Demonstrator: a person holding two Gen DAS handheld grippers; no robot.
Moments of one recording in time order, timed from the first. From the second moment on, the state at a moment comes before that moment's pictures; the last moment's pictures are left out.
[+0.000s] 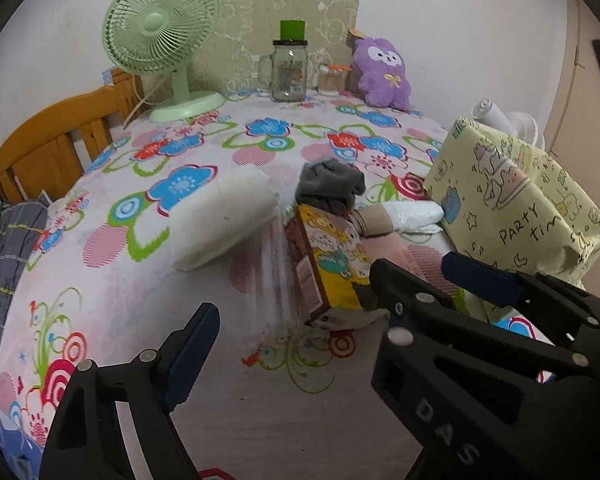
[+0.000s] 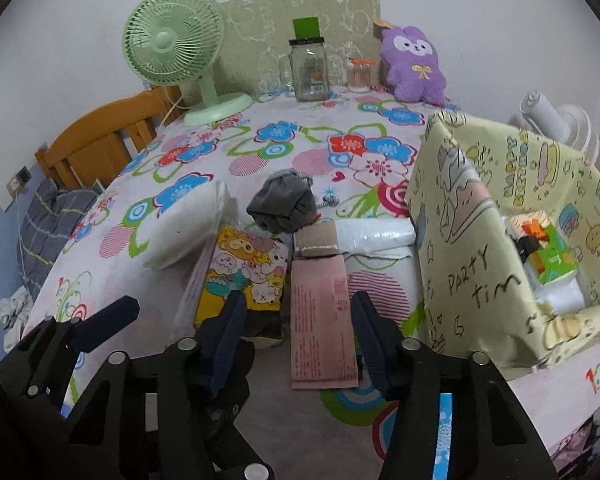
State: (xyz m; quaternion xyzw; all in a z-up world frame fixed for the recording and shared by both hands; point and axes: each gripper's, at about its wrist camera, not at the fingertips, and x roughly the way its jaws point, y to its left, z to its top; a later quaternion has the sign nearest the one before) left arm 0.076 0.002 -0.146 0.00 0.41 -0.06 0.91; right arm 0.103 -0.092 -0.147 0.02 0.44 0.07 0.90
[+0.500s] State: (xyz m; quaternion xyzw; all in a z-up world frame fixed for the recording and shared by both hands) left arm 0.087 0.020 -0.155 0.00 0.42 -0.01 0.91; right arm 0.110 -0.085 -0.158 0.02 0.44 0.07 0.89
